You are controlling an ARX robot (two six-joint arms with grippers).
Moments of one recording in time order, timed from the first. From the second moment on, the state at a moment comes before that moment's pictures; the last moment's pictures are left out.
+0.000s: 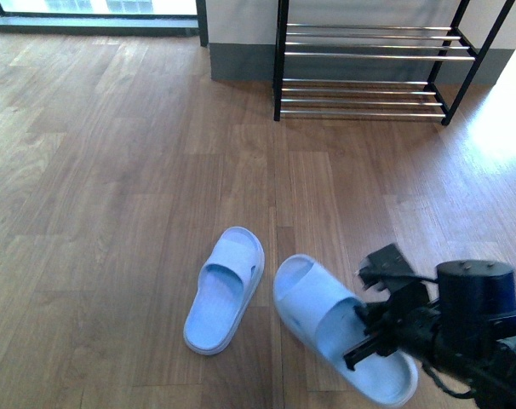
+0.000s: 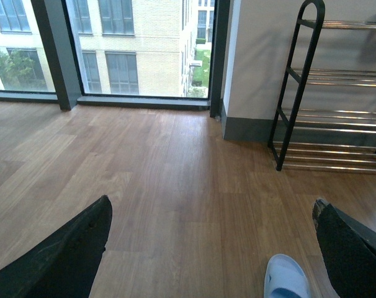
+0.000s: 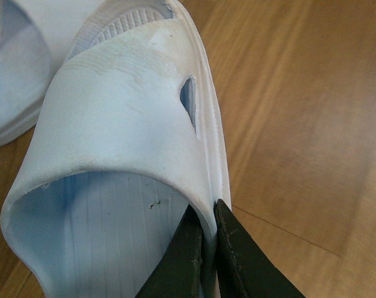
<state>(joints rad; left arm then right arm) 0.00 0.02 0.01 0.00 0.00 0.00 0.02 2.62 0.71 1.19 -0.14 -0.16</state>
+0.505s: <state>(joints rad) 0.00 0.02 0.01 0.00 0.00 0.00 -0.26 1.60 0.32 0.75 0.12 0.07</state>
